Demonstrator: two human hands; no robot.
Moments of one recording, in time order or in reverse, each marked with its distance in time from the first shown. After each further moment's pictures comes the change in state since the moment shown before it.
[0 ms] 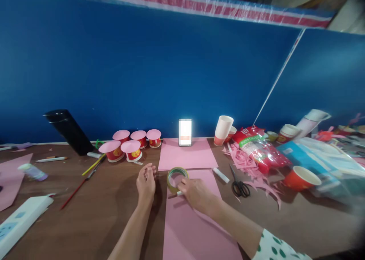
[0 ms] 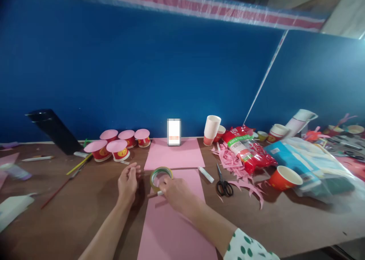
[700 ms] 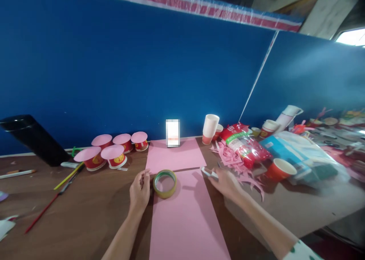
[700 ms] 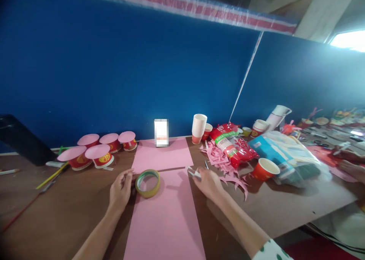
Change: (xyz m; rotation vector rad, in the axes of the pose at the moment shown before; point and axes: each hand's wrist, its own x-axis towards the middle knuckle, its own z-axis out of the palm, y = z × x) left_hand -0.010 -0.007 0.010 0.236 -0.245 0.221; right_hand -0.086 0.112 0.004 0.105 0.139 0.685
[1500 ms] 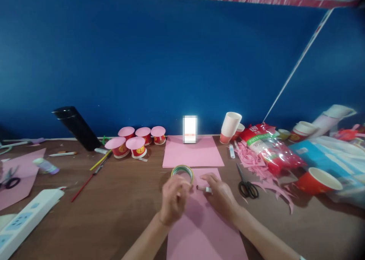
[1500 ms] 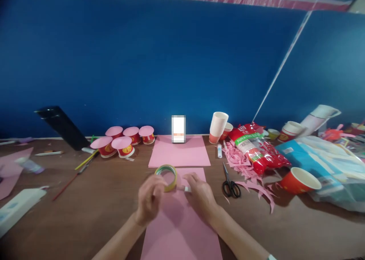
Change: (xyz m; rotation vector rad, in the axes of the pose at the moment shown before) left_hand -0.053 0.072 0.001 0.016 -0.169 0.686; right_hand -0.020 -0.081 0.032 0.232 0.090 -0.359
